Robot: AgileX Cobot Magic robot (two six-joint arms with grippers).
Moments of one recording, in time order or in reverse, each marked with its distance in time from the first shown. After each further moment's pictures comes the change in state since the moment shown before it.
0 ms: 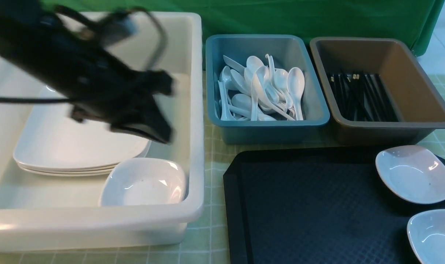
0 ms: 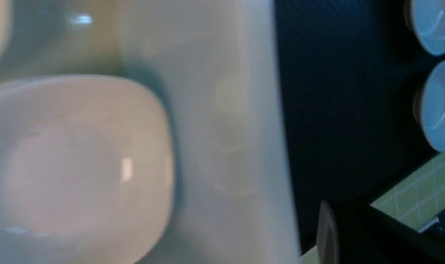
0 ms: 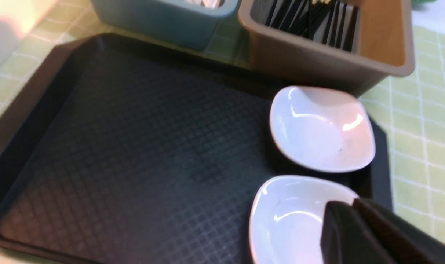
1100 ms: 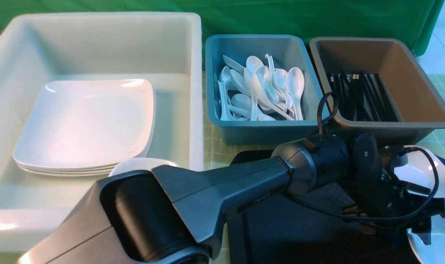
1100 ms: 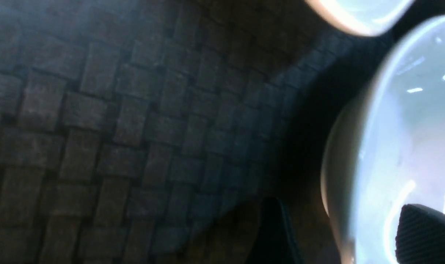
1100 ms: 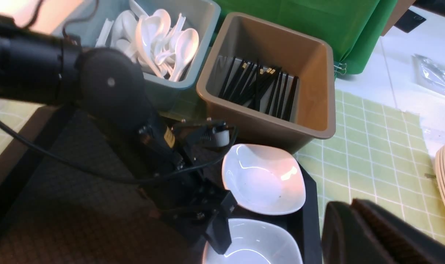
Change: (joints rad) right arm 0.000 0.001 -0.242 -0.067 0.115 0.003; left arm -0.582 0.951 -0.782 -0.151 -0.328 -0.246
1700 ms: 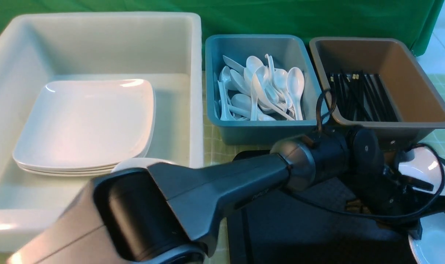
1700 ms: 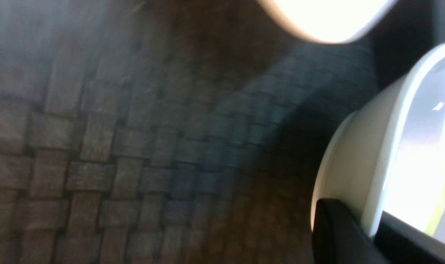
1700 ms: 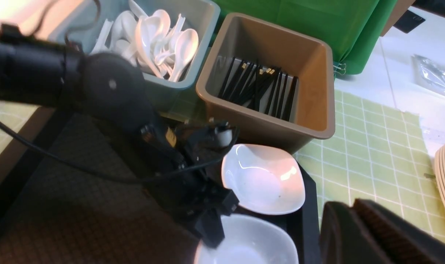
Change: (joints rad) right arm 0.000 0.000 0.000 0.000 -0.001 0.000; left arm 0.004 -0.055 -0.002 0.024 0.037 0.089
